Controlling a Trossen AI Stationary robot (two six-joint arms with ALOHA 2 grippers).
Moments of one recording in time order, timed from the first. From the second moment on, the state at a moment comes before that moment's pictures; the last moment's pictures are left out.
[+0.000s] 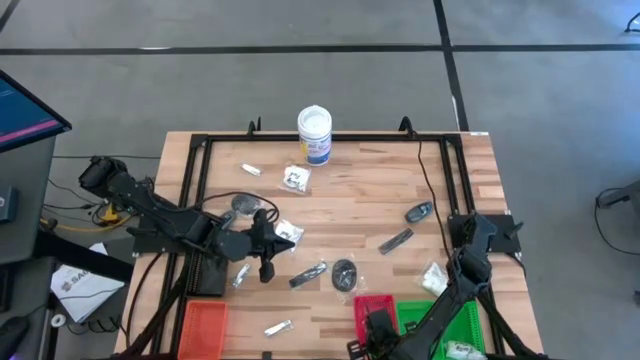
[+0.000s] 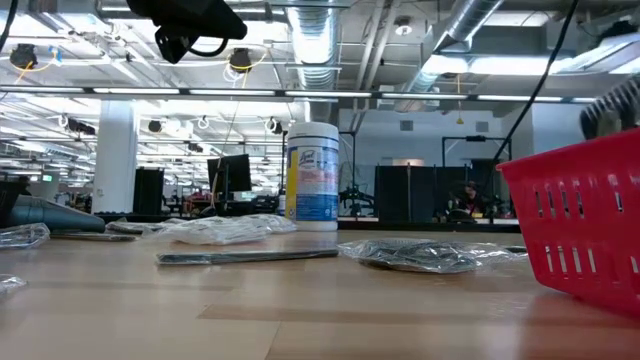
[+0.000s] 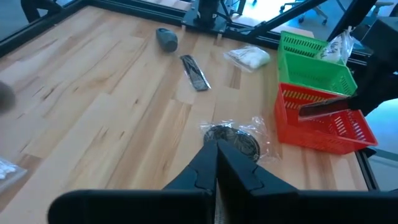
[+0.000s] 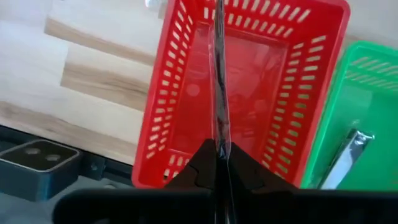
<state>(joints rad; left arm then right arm) -0.45 1.22 0.78 -0.08 -0.54 -0.45 0.84 2.38 2.26 -1.53 0.23 2.12</state>
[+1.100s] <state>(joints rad) -0.45 1.22 0.78 -0.08 -0.50 -0.45 0.78 2.25 2.25 -1.57 0.39 1.85</state>
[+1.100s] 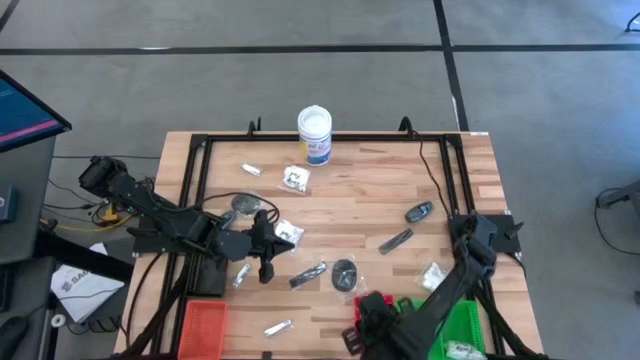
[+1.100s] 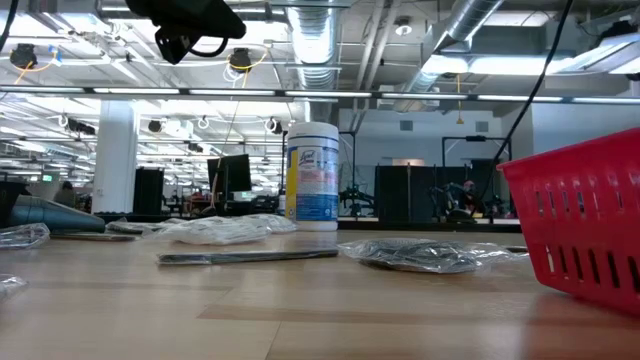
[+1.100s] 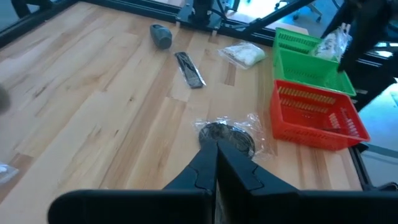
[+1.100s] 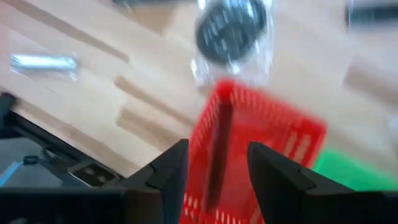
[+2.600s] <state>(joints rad) -0.15 1.22 0.78 -0.33 -0.44 -0.75 0.26 1.47 1.20 -0.54 0.35 0.63</state>
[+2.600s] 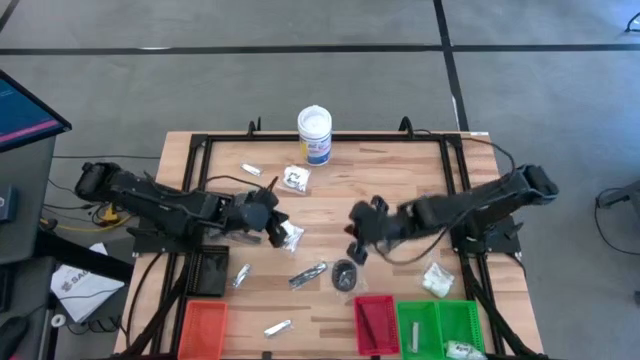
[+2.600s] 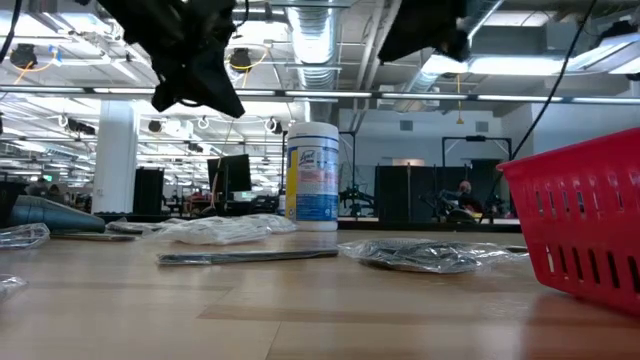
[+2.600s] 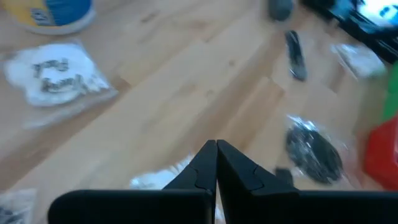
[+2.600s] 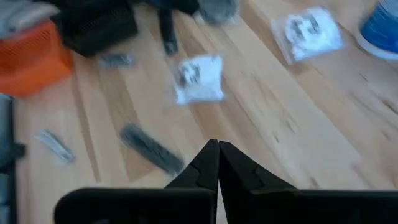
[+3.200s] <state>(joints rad) 0.11 1.22 0.78 -0.45 -0.34 -0.82 -0.11 1.41 1.05 -0.18 -0.14 0.34</state>
